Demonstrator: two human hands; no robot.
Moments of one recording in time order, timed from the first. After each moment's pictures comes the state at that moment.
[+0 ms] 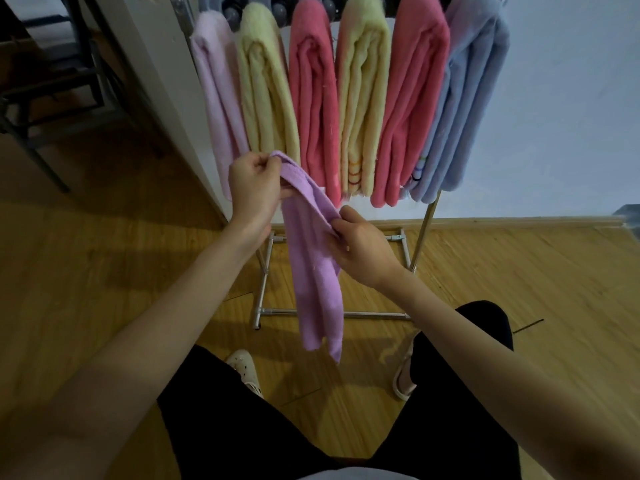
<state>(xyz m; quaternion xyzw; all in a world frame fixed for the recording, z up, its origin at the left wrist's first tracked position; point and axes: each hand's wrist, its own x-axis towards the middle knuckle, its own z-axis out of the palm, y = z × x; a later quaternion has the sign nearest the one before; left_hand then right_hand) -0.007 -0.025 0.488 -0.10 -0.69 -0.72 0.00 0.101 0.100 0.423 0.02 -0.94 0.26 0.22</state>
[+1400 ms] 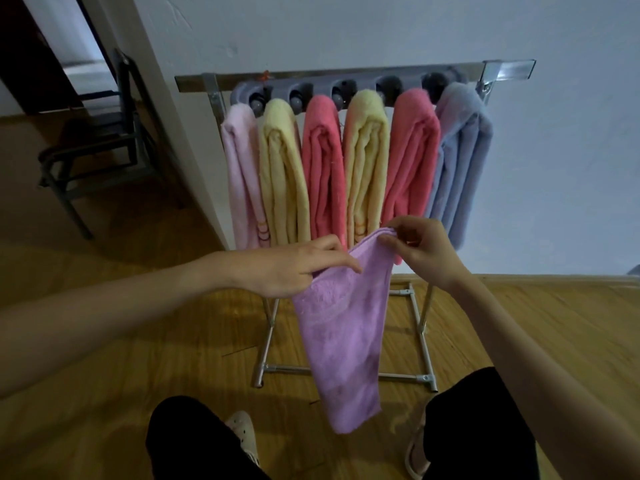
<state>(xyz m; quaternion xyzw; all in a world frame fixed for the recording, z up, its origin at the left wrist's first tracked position) 0.006 -0.038 0.544 -0.59 -0.76 -0.11 -0.23 0.096 0.189 0.487 0.03 -0.85 0.45 0.27</state>
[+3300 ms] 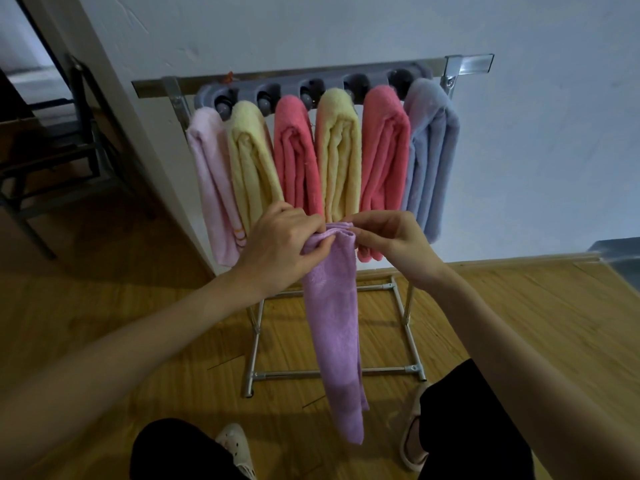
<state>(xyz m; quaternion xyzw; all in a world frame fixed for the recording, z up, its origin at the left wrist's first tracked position) 0.010 -0.013 0.530 -0.56 -0.75 -0.21 0.28 0.103 0.165 0.506 0.04 -0.75 0.63 0.20</state>
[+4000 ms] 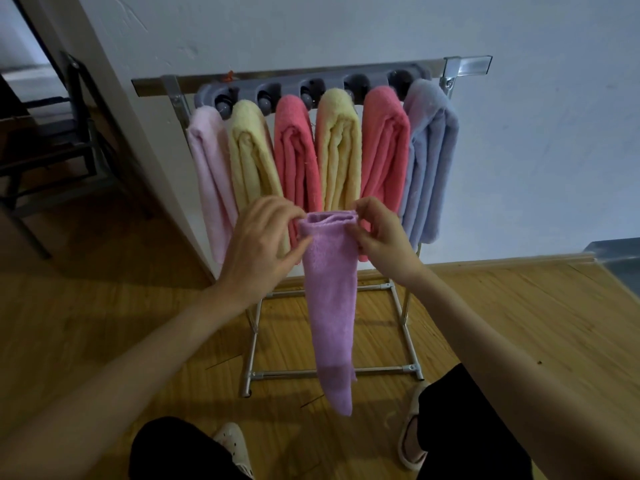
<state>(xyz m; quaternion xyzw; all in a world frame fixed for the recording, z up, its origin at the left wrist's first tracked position) -0.013 -0.033 0.504 -0.52 -0.74 -0.25 0.34 0.086 0.152 0.497 -0.02 -0.79 0.55 0.27</state>
